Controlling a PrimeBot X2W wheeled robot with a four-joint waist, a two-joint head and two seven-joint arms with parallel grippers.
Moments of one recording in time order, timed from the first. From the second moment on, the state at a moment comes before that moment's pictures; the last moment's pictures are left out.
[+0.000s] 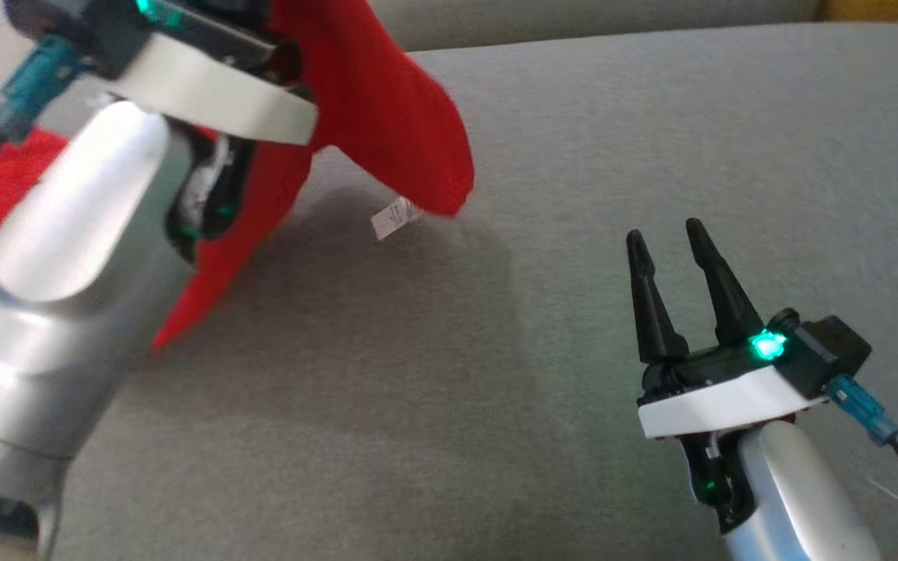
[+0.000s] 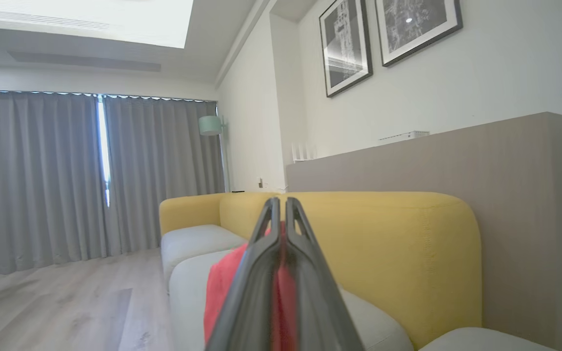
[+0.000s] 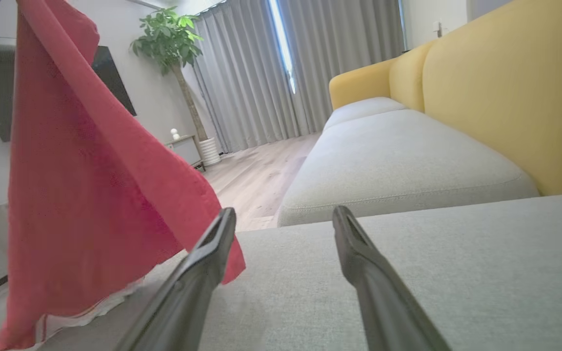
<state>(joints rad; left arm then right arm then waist) -1.02 0.39 -0.75 0.25 -0.72 0.07 -0.20 -0.17 -0.05 0.24 0.17 0.30 0.13 -0.25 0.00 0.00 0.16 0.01</state>
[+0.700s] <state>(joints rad) -0.96 0.08 -1.03 0.48 -0.57 0.06 -0.22 -0.21 -0.05 0.10 0.06 0.36 0.13 -0.26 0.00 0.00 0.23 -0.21</state>
